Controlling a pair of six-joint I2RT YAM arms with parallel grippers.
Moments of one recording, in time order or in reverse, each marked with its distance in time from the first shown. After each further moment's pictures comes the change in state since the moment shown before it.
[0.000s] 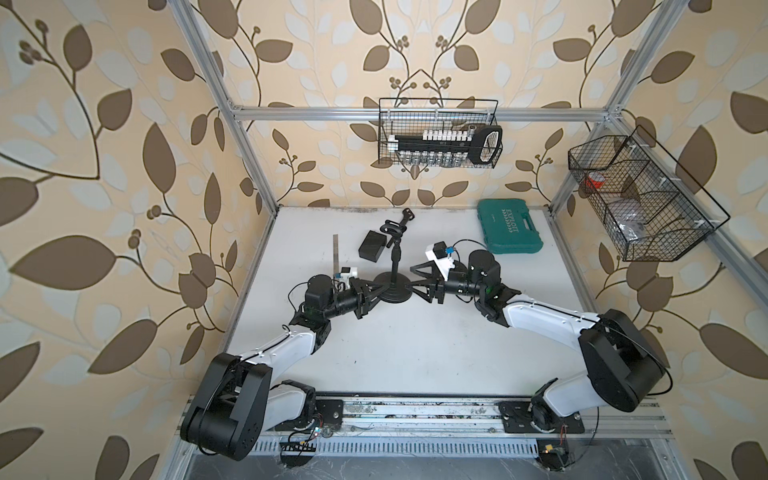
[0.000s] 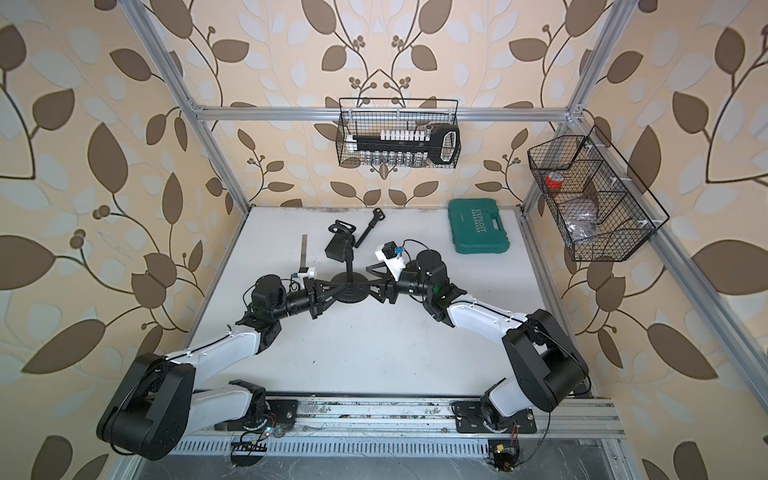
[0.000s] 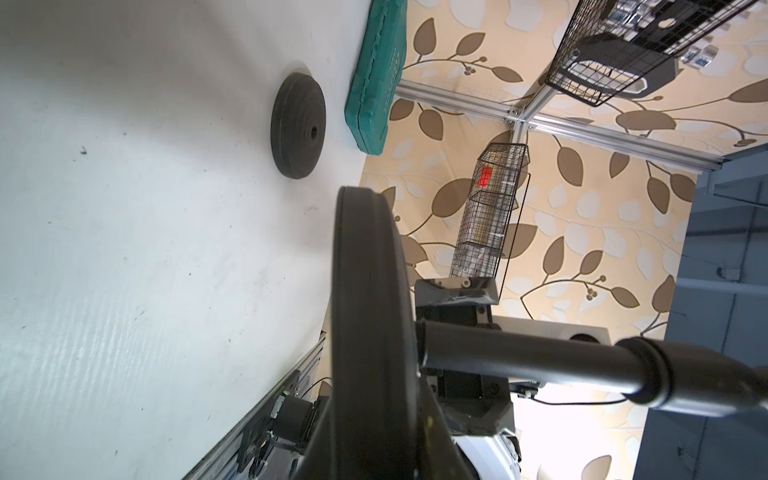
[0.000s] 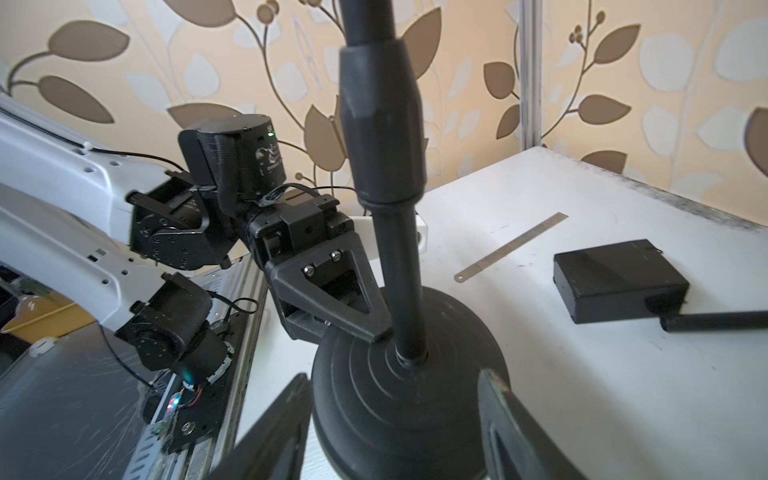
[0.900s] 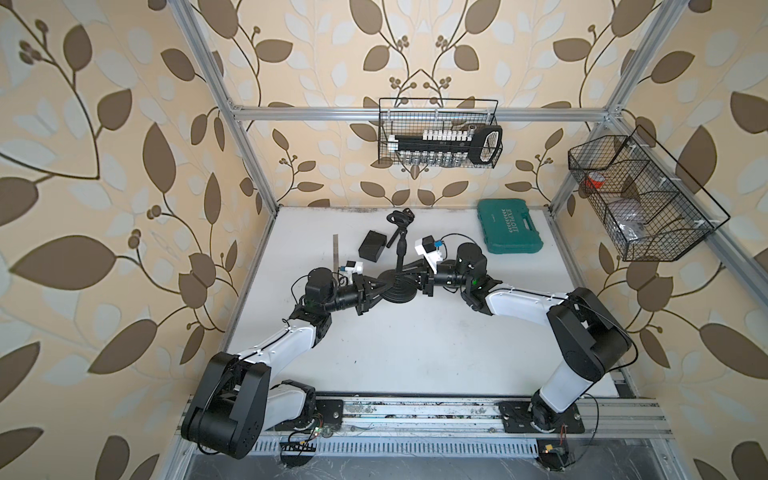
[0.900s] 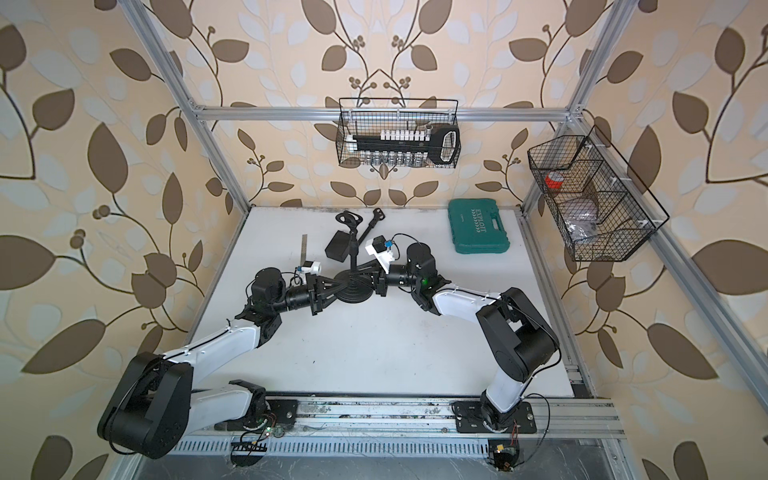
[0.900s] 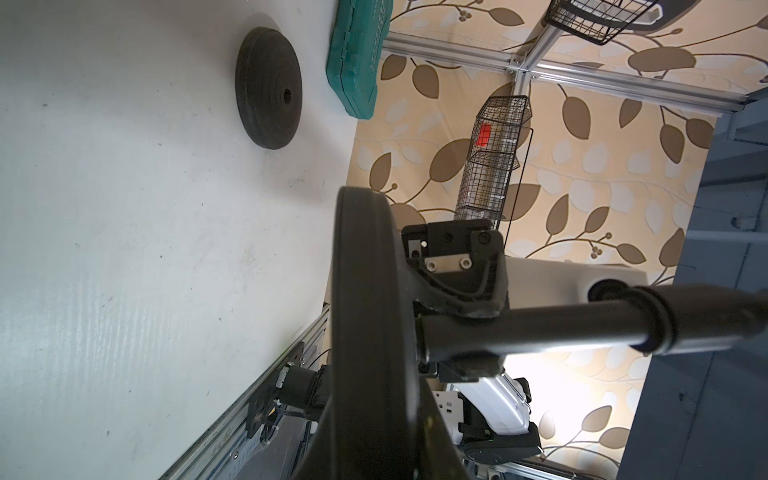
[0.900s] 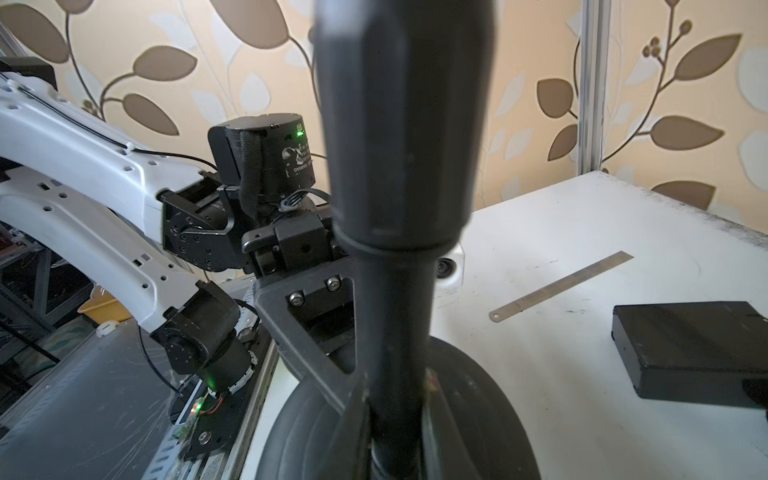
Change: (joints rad) left arm 0.005 0.007 0.072 -0.060 0.099 0.051; right arm 0.005 0.180 0.084 0.204 -0.094 0.084
